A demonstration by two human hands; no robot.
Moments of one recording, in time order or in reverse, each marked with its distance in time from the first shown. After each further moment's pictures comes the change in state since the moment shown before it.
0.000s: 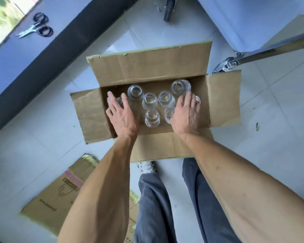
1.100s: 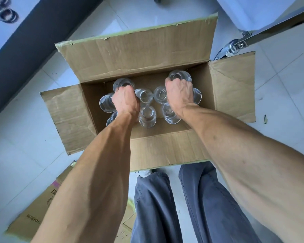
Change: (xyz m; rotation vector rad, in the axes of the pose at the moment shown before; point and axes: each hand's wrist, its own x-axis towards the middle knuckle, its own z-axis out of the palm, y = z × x) left_hand 0.064 0.049 0.041 -0.098 -0.030 0.128; right_hand 0.079 -0.005 0.029 -0.160 0.046 -0.203
